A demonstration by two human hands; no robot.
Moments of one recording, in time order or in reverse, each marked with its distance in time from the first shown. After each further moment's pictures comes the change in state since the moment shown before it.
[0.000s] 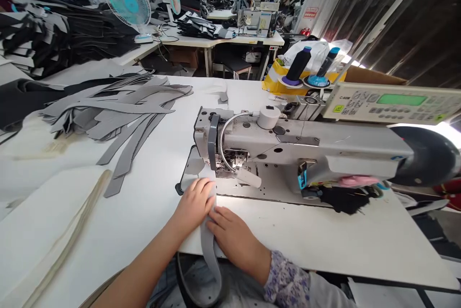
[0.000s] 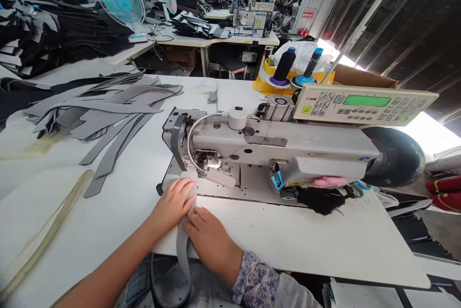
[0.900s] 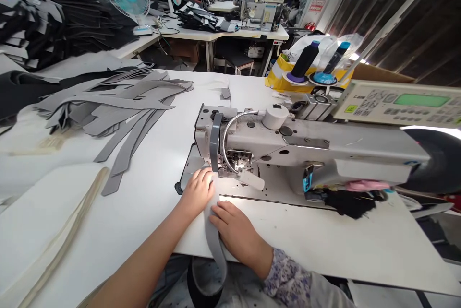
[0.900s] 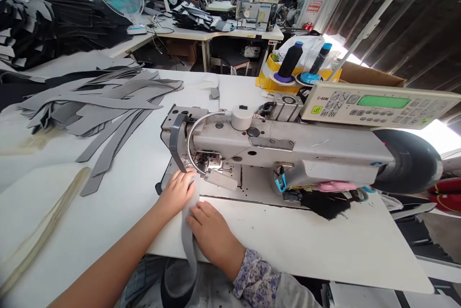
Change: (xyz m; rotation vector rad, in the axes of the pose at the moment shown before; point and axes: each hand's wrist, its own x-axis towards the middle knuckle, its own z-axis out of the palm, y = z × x) left_hand 0.026 -0.008 0.018 -0.023 0.120 -0.049; right_hand 0.004 0.013 0.001 -0.047 -0.036 0.013
